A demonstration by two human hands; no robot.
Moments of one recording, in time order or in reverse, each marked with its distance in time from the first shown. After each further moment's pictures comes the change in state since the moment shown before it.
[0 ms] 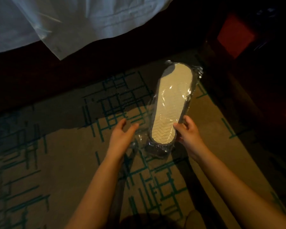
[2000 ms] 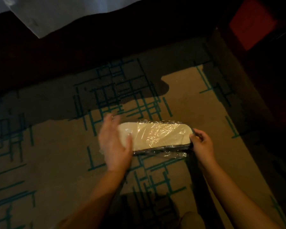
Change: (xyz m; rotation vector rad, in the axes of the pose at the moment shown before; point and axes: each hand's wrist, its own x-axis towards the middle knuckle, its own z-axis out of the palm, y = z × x) left_hand -0.002 -0.059 0.022 0.371 0.382 0.478; right_hand 0.015 0.051 -0.050 -0.181 0.422 0.178
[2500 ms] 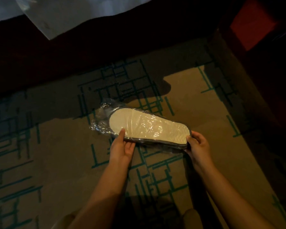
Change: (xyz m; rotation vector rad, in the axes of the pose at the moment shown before) left_hand 0.011 -0.007 0.009 -1.329 -0.084 -1.199; right_hand -0.010 0.010 0.008 0.212 -0.063 0.127
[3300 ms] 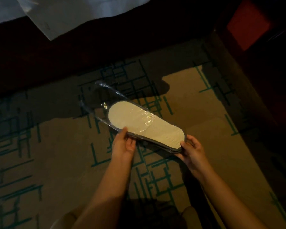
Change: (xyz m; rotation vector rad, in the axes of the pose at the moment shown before) left_hand -0.005 -0.004 0.005 -0.100 -0.036 -0.015; right_hand -0.022 0.006 -0.004 0.147 -0.208 0.101
